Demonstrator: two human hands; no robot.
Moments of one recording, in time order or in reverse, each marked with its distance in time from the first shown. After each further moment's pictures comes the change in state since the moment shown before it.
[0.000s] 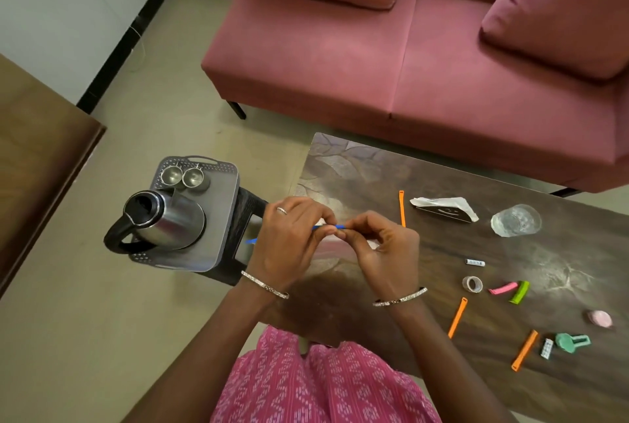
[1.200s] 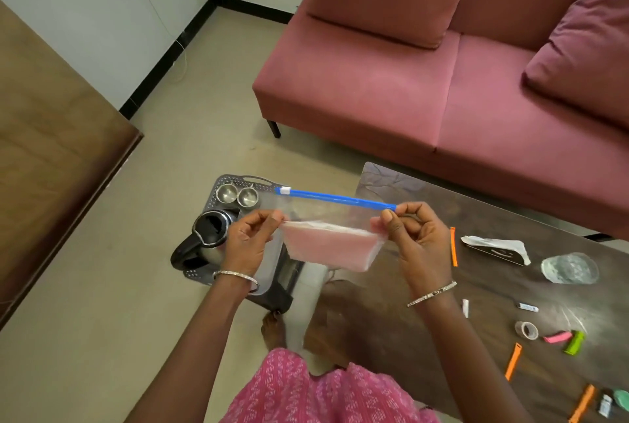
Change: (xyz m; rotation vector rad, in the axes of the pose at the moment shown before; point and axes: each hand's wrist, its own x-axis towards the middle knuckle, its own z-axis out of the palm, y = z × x) left_hand -0.041 -0.178 -0.088 -1.020 0.268 -0.857; right_hand 0.047 -0.055 0.113 0.482 0.037 0.245
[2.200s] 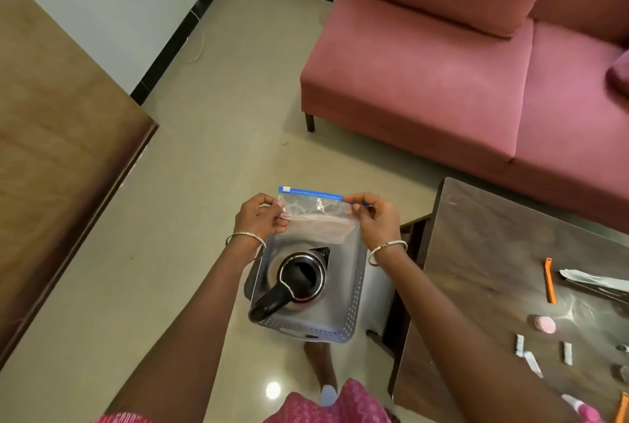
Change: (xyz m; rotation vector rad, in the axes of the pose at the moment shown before) left_hand 0.247 -0.048 -0.195 0.119 0.007 -0.278; right_hand 0.136 0.176 0.276 -0.560 -0.086 0.118
